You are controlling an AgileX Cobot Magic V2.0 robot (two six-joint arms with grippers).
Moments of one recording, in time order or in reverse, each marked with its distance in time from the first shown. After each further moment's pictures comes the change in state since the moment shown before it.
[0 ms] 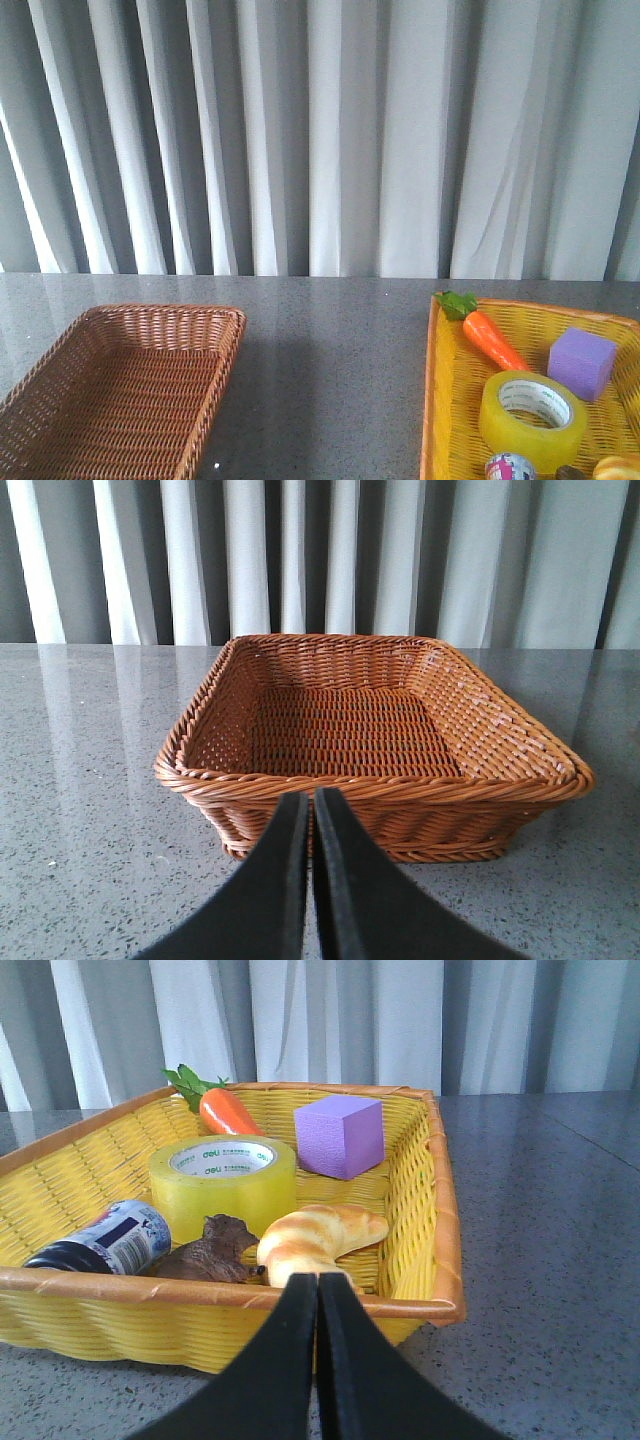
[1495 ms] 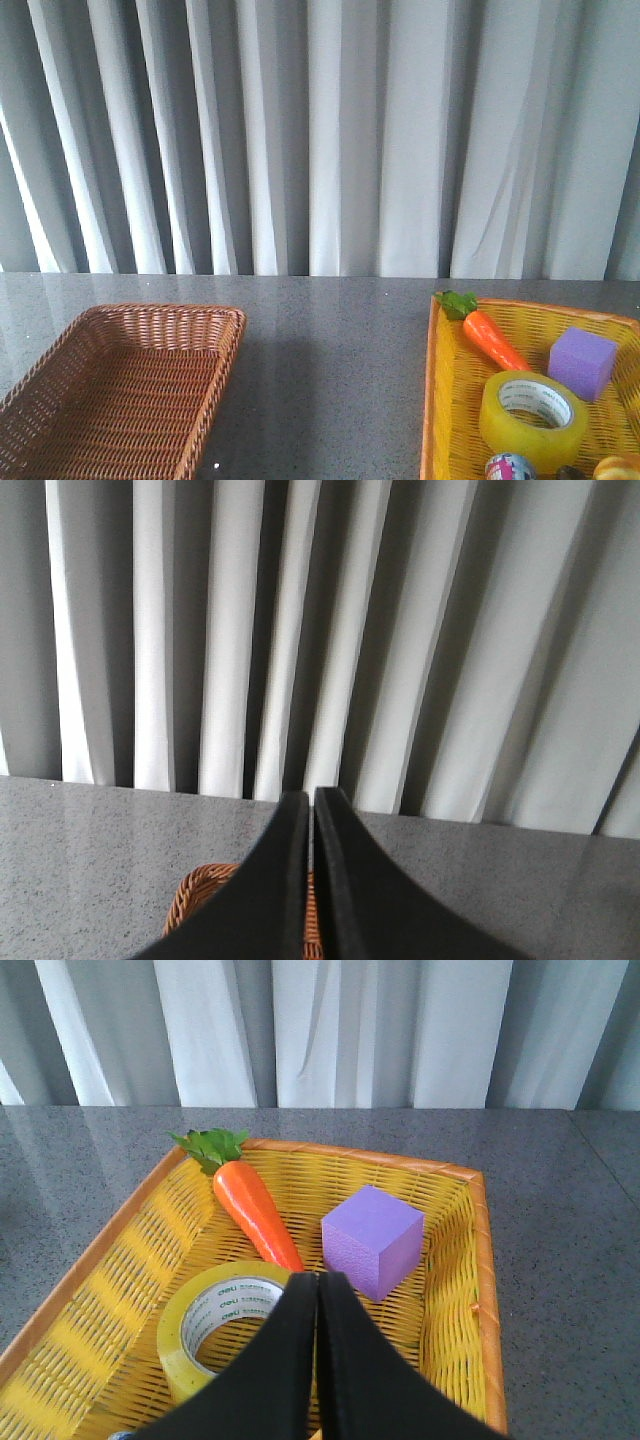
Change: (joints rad) left arm 0.006 1.044 -1.011 -0.027 0.004 -0.081; right arm 0.092 0.955 -0.840 -0.141 0.154 0.119
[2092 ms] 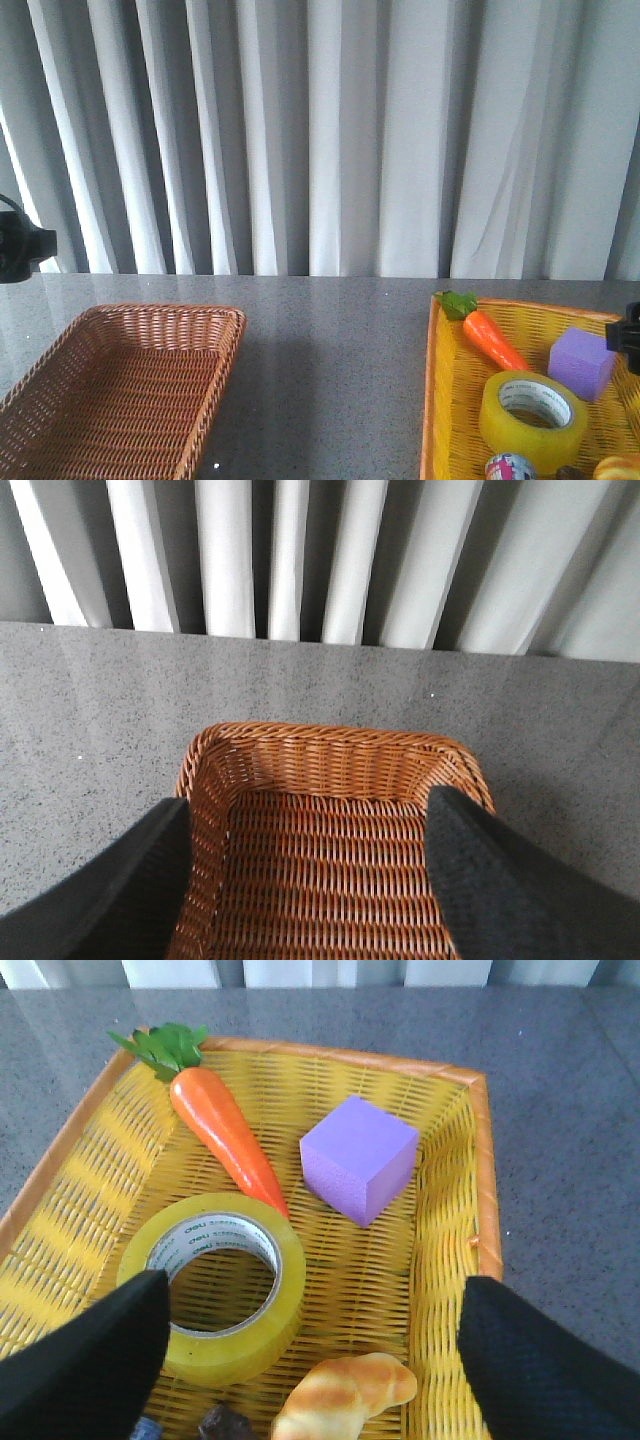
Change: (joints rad) left arm 0.000 0.291 -0.298 0.002 0.378 0.041; right arm 0.000 0.258 -0.254 0.022 0.279 -0.003
